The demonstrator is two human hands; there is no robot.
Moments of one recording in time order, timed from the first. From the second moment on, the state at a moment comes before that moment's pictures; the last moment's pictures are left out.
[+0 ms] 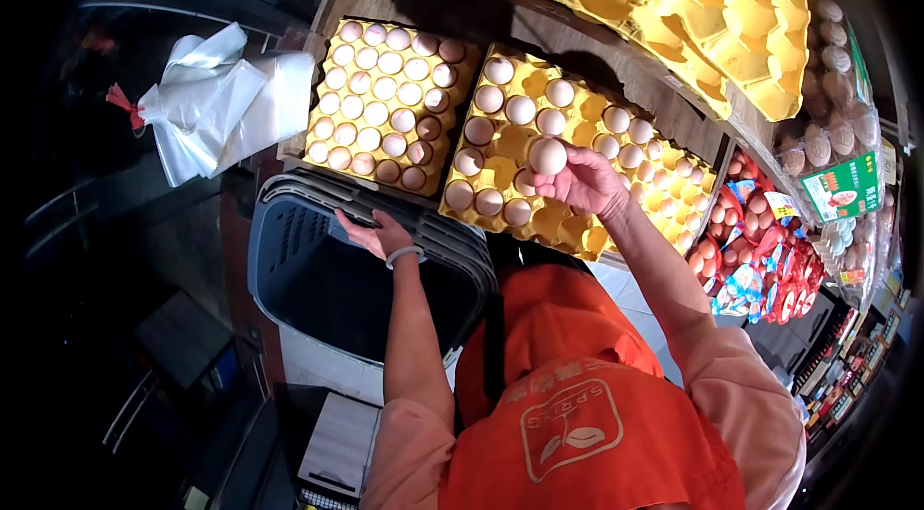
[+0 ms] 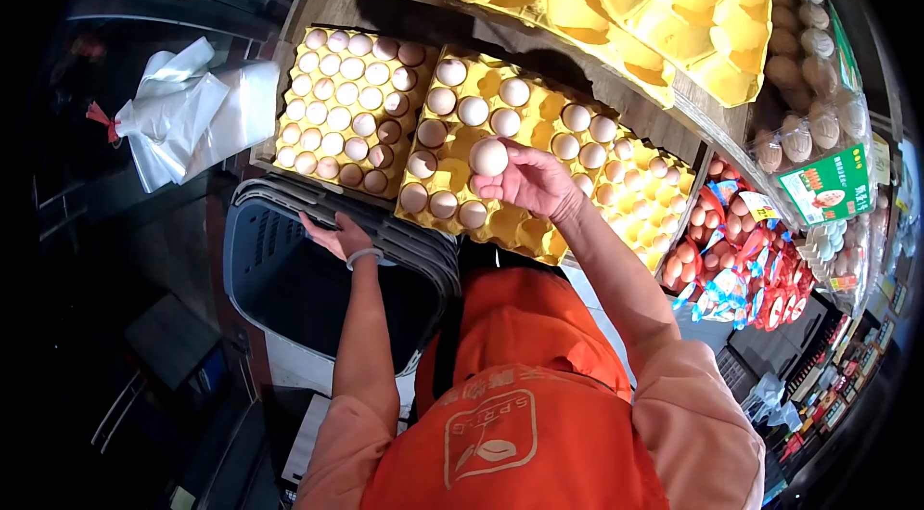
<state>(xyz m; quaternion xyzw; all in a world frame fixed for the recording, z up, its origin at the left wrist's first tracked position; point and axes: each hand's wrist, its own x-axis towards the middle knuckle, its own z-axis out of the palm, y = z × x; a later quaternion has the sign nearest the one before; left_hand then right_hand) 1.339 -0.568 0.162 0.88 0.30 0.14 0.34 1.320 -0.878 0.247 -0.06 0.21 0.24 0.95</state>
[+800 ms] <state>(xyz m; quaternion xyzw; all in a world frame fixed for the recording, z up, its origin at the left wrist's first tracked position) 1.339 -0.568 0.172 0.87 0.31 0.14 0.35 1.341 -0.826 0.260 -0.95 0.08 0.14 0.28</state>
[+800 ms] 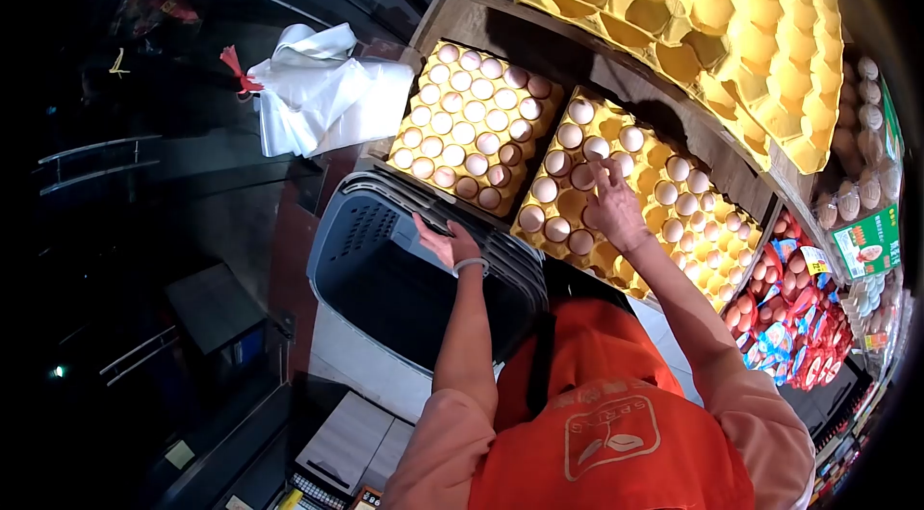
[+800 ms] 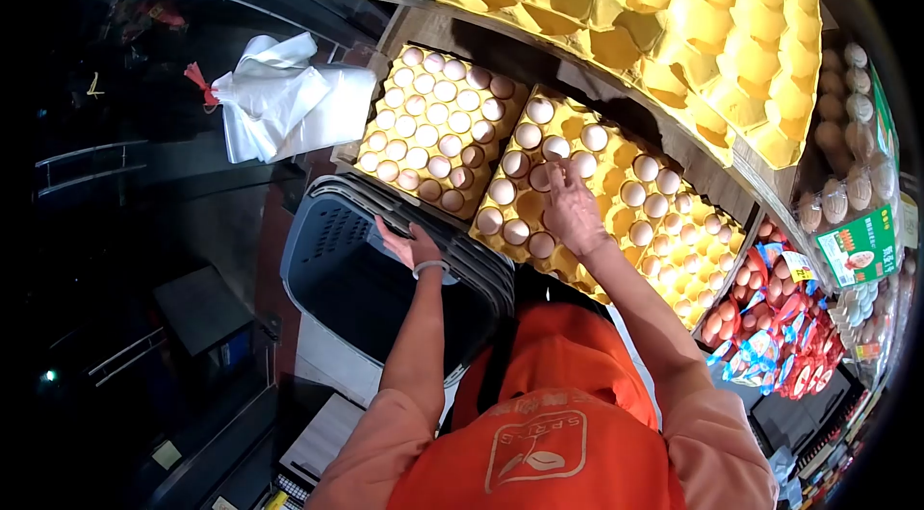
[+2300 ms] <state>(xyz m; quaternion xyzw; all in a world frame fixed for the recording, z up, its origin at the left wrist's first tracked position) 1.291 -0.628 0.198 0.91 -0.01 -0.09 0.40 1.224 -0.919 0.385 -0.73 0.22 -0.18 0.62</state>
